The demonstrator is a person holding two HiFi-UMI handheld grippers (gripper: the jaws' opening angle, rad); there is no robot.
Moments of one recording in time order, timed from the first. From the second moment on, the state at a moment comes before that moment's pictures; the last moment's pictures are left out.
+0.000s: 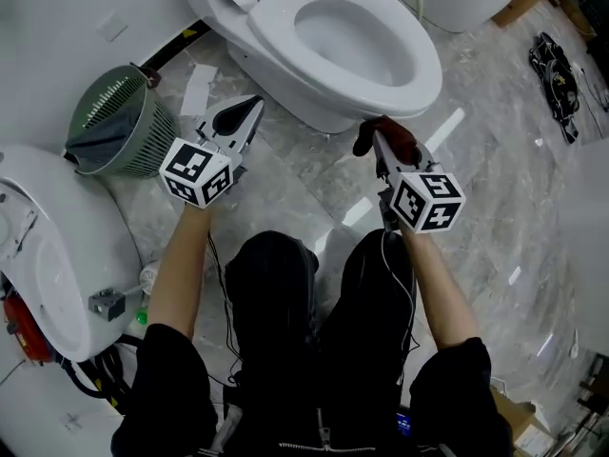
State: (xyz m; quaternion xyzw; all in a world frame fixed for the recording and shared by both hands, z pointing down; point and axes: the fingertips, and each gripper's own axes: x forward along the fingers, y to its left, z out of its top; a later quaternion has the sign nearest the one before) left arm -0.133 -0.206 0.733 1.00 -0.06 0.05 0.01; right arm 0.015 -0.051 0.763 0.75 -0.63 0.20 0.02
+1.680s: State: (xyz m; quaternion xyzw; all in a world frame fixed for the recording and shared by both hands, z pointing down) left arm -0.174 -0.230 0.774 0.99 -0.06 0.08 0.01; right arm -0.053 -0.216 0.870 0.75 -0.59 0.31 0.01
